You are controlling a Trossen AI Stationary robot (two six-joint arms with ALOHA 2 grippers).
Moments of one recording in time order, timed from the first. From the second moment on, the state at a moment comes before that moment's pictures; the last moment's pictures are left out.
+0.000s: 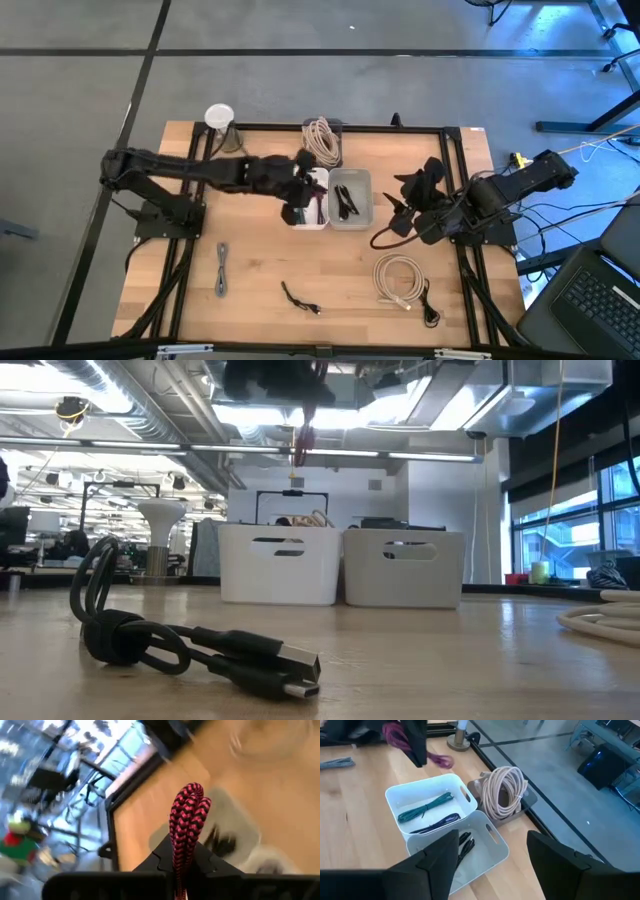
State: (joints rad) left arm 0.02 1.42 1.18 -0.27 -0.13 0.75; right arm 0.49 1.28 1.40 -1.15 0.91 0.65
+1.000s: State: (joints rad) left arm 0.07 1.84 1.24 -0.56 -0.26 1.26; right arm 0.49 1.28 1.40 -1.26 0.87 0.74
